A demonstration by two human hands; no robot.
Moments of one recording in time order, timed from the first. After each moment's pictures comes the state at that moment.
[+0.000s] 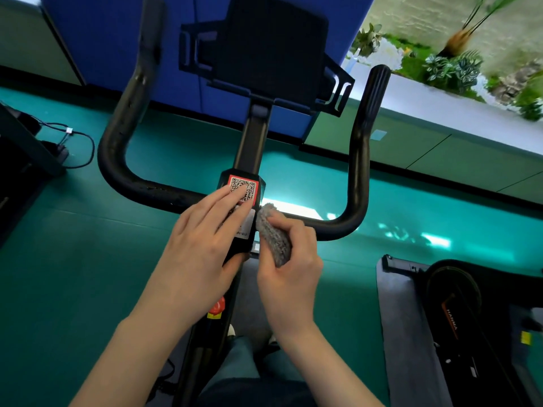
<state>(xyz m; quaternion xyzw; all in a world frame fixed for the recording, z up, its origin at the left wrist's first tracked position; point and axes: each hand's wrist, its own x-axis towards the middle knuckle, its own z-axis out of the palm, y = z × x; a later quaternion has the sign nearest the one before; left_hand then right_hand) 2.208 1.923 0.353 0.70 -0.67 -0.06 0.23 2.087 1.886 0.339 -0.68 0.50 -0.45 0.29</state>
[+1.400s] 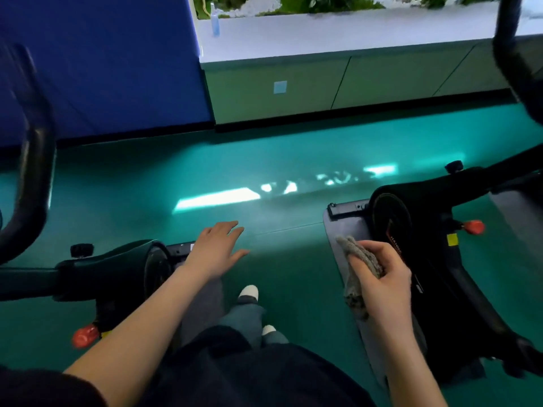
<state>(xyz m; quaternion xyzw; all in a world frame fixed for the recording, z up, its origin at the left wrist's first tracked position) 1.835 1.724 0.221 0.62 -0.76 -0.17 -0.08 1.564 1.784 0.307 -0.44 0.68 -0.45 0.37</state>
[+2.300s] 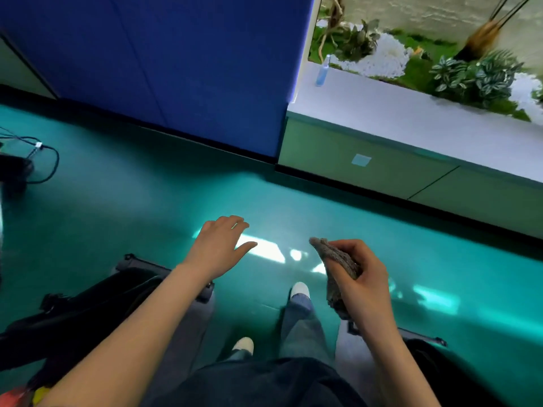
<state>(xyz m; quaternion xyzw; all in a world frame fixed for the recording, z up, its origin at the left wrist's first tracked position) 1.940 1.426 0.229 0.78 -0.61 -0.17 0.04 1.700 1.371 0.314 -0.63 0.52 -0.29 0.50</state>
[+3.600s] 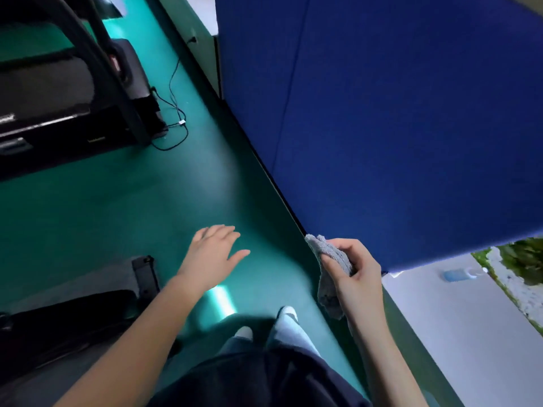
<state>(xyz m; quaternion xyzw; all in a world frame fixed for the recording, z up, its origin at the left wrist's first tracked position) 2.217 1.191 0.234 0.96 -0.22 -0.12 0.07 2.109 0.983 0.327 -0.73 0.25 -0.08 0.63</state>
